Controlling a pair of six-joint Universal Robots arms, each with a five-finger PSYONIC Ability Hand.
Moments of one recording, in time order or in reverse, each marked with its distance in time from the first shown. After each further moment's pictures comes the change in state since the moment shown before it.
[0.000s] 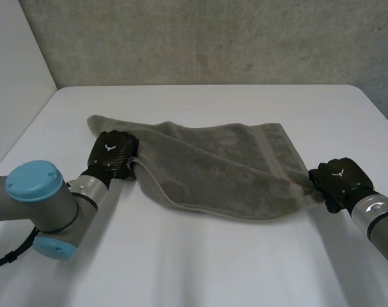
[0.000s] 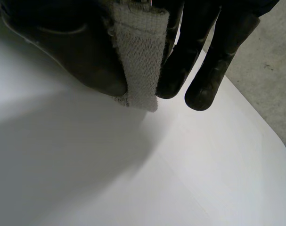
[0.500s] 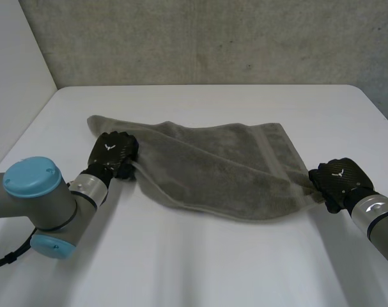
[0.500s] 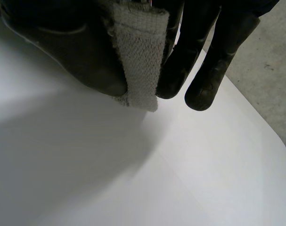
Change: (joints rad) left arm 0.000 0.014 0.011 -0.047 0.011 -0.064; right arm 0.000 0.000 0.001 0.000 0.000 -0.001; left_hand 0.504 0.527 0.518 0.529 0.496; right_hand 0.000 0.000 0.000 0.000 0.000
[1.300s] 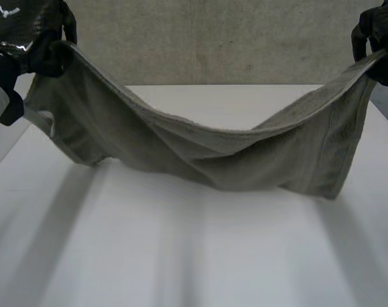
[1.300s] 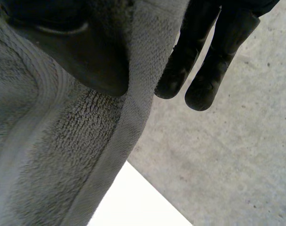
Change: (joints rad) left arm 0.108 0.723 0.116 -0.503 0.081 0.000; right arm -0.003 -0.396 -0.643 0.672 -0.121 0.309; left_hand 0.074 0.106 0.114 0.120 0.093; right_hand 0.000 0.005 0.002 0.000 0.000
